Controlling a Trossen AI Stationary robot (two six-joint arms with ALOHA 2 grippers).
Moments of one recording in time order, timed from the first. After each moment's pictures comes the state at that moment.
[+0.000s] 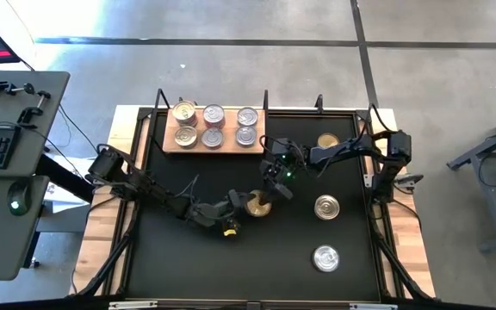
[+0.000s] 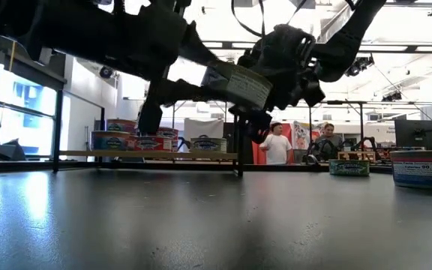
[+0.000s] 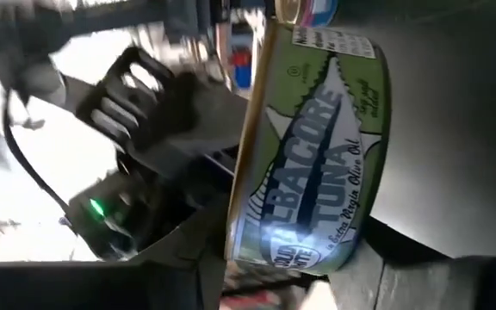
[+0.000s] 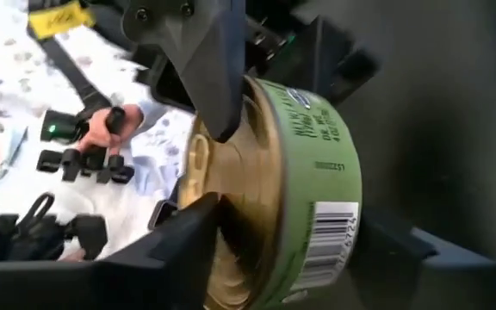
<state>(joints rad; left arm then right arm) -0.39 1.83 0.74 0.83 -0.80 1.43 -0.22 1.80 0.85 0.45 -0.96 0.43</state>
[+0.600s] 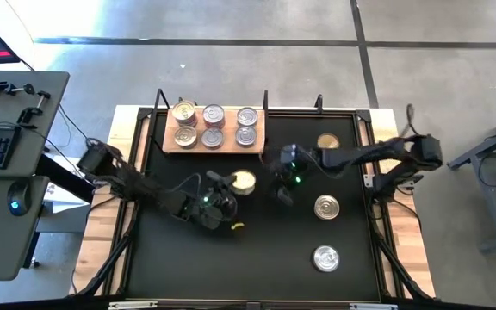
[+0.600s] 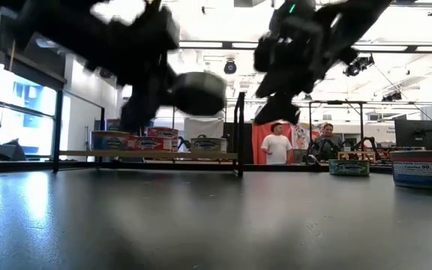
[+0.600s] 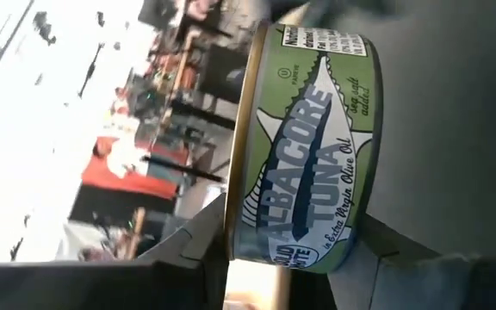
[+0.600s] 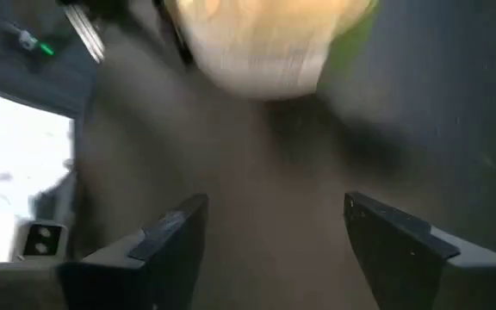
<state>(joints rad) -0.37 1.70 0.77 0.35 -1.15 0.61 -0.10 1.53 0.85 -0.07 -0.40 0.36</state>
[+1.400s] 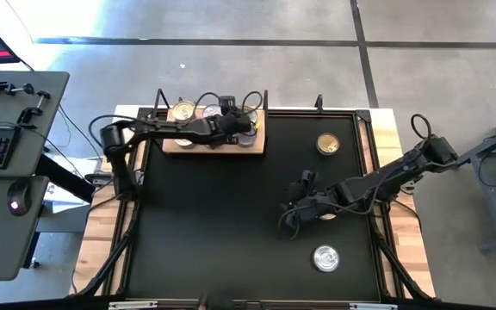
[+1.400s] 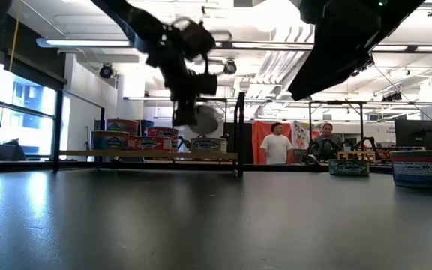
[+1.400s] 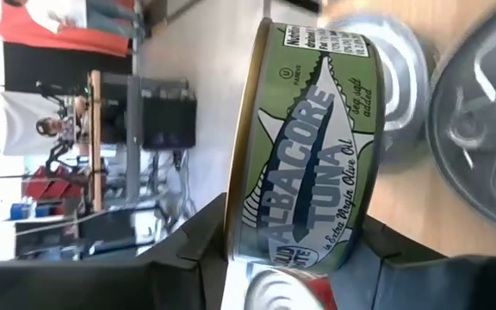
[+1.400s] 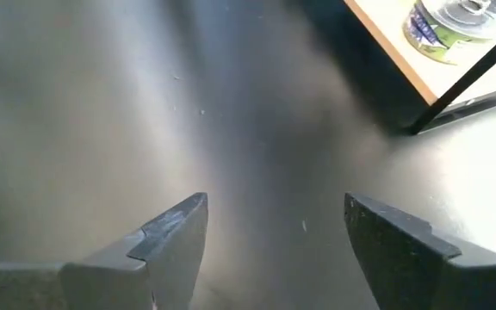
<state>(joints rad) 0.36 1.83 1.23 -0.14 -0.79 0.78 0.37 1.41 0.85 -0.31 0.55 0.49</state>
